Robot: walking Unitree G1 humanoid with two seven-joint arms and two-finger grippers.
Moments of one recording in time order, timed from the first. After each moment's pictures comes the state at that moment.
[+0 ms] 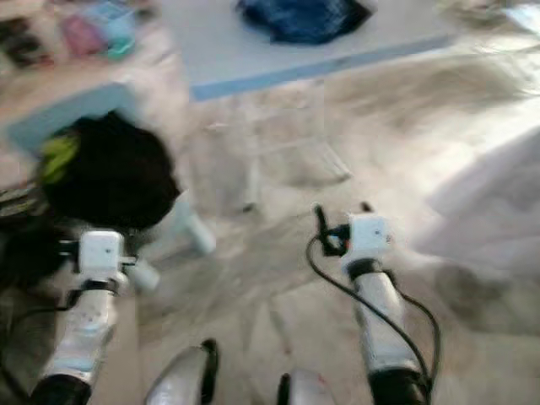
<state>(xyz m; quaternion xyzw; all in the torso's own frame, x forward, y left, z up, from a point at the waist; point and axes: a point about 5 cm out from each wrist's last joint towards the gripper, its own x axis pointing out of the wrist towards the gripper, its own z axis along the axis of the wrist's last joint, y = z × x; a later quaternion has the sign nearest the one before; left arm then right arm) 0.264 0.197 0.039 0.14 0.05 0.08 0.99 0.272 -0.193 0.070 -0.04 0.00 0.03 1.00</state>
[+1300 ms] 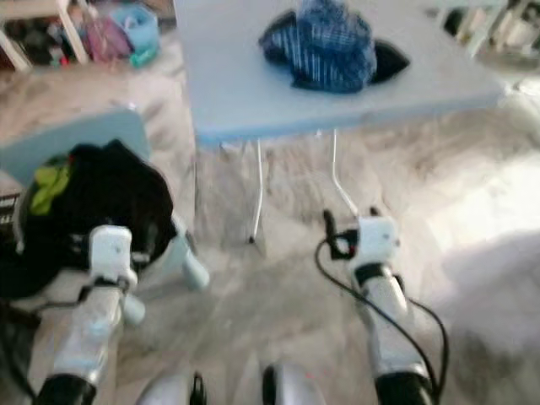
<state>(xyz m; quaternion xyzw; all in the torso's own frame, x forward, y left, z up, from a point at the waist) 0.267 0.189 0.045 0.12 0.03 0.03 0.99 0.272 -0.195 0.071 -0.04 -0.01 0.03 1.00</state>
